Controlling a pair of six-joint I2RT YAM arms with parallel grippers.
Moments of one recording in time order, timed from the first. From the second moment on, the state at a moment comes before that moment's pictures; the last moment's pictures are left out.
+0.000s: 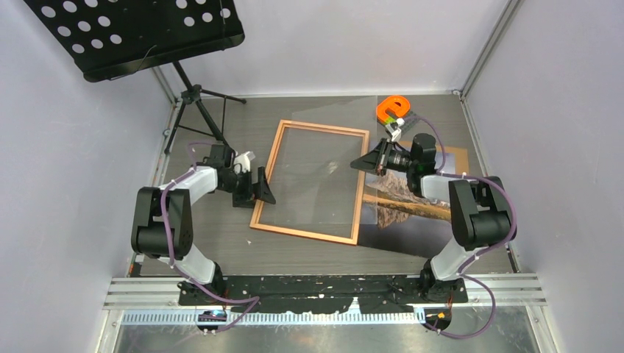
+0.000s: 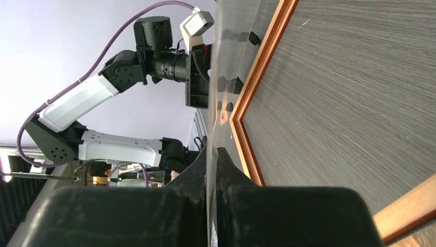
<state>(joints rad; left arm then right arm) -0.08 1.61 0.87 -0.50 0.59 -0.17 0.10 1.63 0.70 0.70 -1.08 0.98</state>
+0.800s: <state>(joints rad) -0.07 1.53 0.83 -0.46 0.61 -0.16 0.14 1.78 0.69 0.99 -1.06 1.18</state>
